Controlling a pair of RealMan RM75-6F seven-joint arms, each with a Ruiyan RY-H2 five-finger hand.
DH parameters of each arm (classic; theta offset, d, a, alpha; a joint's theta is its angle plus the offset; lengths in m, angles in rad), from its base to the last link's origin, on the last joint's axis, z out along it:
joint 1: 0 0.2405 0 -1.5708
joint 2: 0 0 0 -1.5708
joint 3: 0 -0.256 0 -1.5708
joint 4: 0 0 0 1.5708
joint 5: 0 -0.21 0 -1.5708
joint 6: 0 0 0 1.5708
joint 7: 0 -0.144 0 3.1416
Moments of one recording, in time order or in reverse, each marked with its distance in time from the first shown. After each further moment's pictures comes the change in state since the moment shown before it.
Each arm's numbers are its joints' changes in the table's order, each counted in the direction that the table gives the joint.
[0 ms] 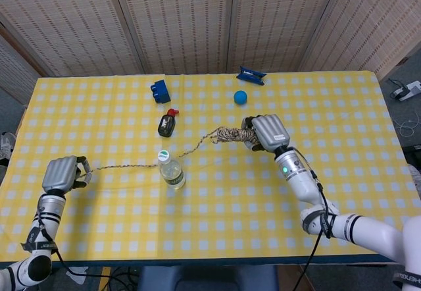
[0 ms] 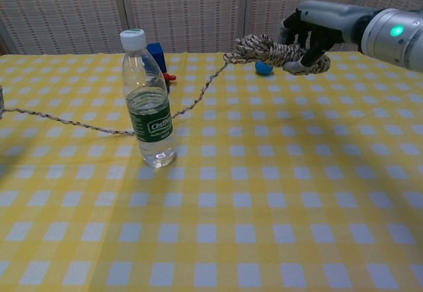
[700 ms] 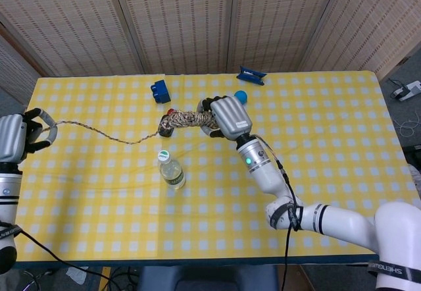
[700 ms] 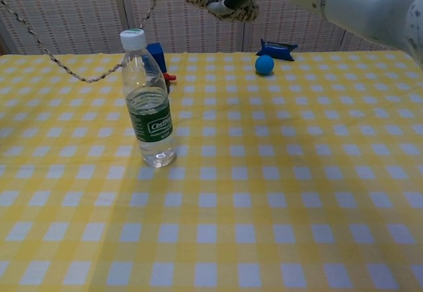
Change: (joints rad) left arm 0.062 0.189 0.175 -0.013 -0.324 -0.169 0.441; right arm 0.178 -0.111 -0.156 0.037 -0.047 -0.071 0.080
